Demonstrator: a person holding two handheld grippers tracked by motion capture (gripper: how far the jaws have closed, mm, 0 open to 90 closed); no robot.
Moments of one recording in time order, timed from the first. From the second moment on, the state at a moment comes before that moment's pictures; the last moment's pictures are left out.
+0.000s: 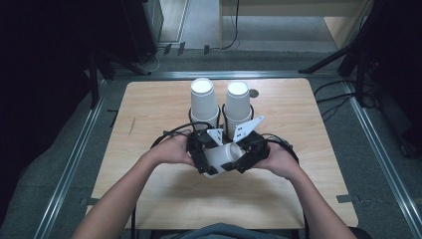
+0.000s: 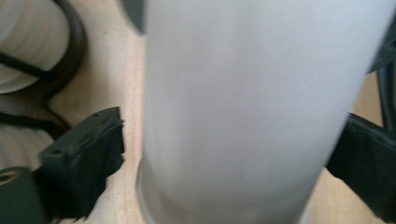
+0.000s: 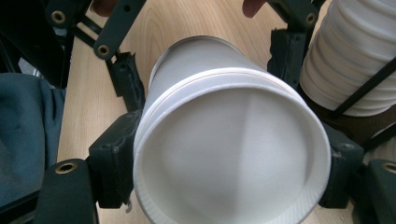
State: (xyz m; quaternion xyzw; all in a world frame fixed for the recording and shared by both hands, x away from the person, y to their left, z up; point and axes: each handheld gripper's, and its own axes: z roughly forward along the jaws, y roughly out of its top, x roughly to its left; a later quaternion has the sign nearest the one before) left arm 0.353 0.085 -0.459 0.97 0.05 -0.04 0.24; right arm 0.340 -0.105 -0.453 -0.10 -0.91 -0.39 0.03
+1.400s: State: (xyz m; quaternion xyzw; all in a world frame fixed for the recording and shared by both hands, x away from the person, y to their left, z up) left arm 0.339 0.113 -0.473 0.90 0.13 -0.04 0.42; right arm 0.337 -0.129 -0.431 -0.11 -0.88 -0.46 0.03
